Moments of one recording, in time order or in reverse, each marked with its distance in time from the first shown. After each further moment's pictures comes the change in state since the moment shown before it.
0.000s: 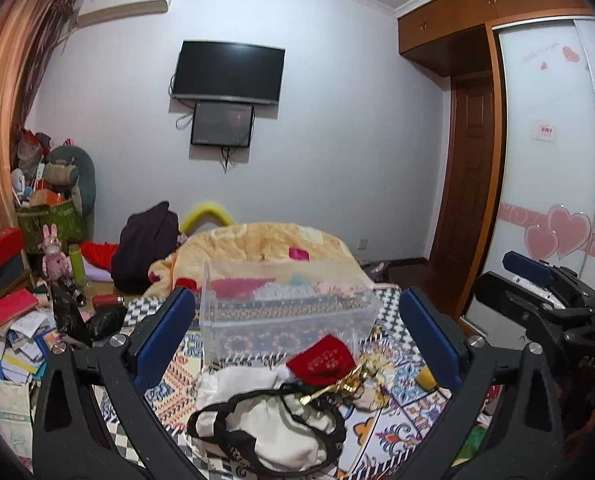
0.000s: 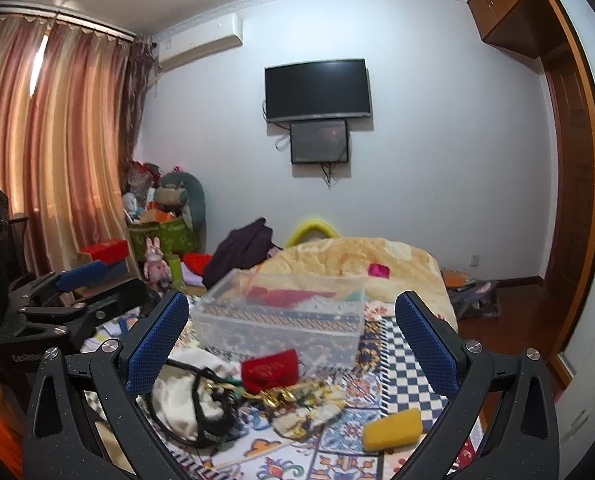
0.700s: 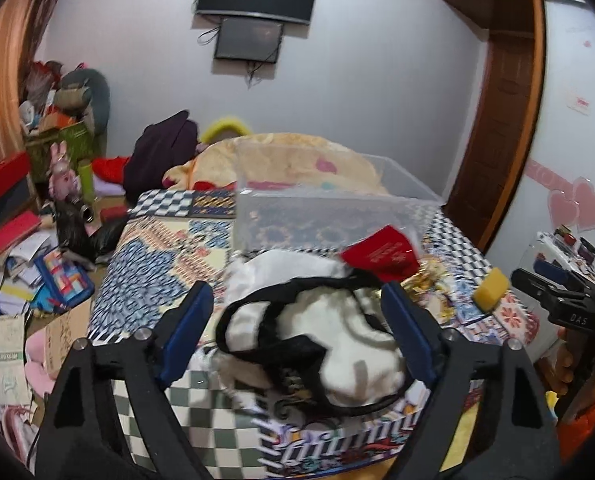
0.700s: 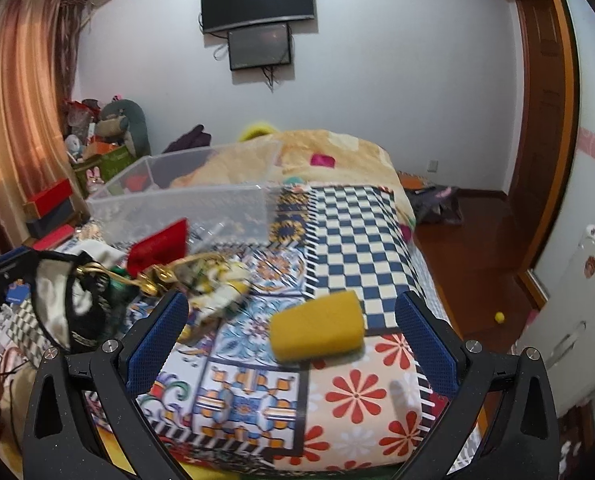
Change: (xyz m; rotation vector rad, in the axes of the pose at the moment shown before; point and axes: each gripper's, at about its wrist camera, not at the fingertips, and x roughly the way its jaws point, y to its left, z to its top) left arm 0.044 0.053 -0.080 -0.089 0.271 0.058; right arm 0.033 -0.073 -0.084 0.091 0.320 -0.152
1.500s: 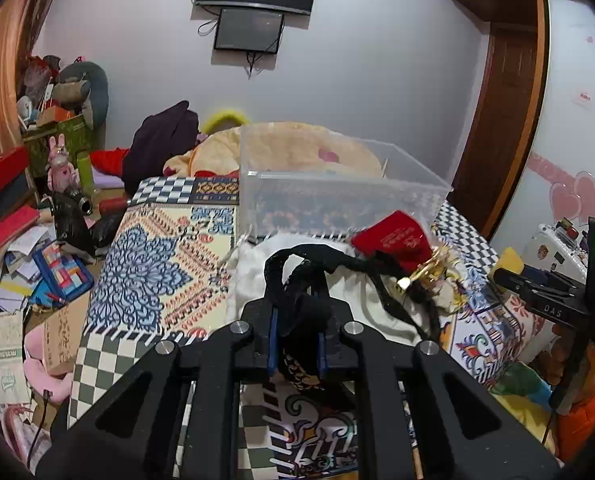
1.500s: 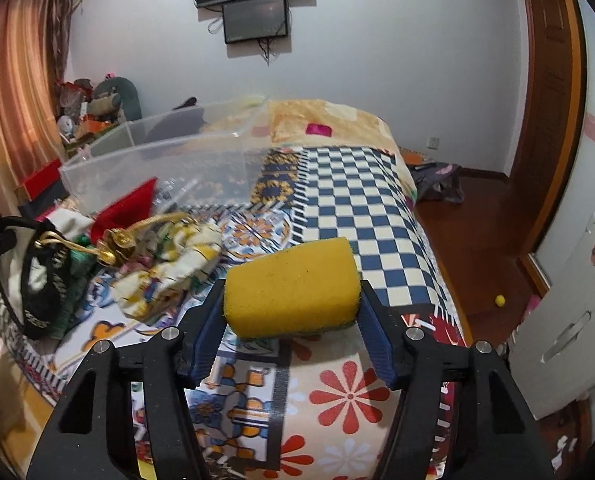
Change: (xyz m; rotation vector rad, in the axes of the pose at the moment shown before) left arm 0.007 0.002 -0.002 0.012 0.025 -0.015; right arm 0.024 -0.006 -0.012 0.003 0.071 0.018
